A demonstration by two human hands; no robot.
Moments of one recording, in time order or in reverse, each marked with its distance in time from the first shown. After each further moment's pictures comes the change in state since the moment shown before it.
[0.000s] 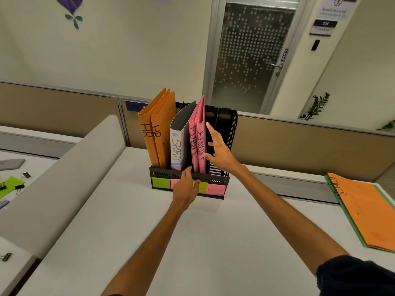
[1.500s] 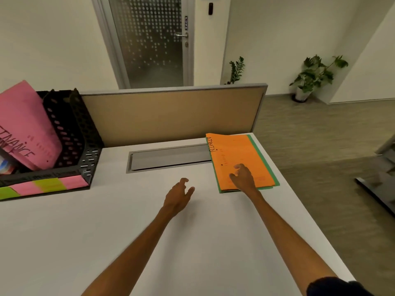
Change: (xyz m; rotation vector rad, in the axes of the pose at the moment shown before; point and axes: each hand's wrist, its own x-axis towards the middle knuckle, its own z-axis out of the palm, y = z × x) left_hand -0.137 0.327 0.338 -0.004 -0.409 0.149; right_hand -0.408 0.355 -0.310 -0.007 0.247 0.964
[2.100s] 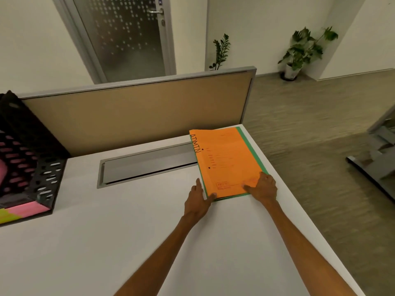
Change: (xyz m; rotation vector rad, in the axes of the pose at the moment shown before) left_hand 0.067 0.062 0.097 -0.086 -0.159 -0.018; right_hand 0.063 0.111 -0.025 -0.299 0.098 0.257
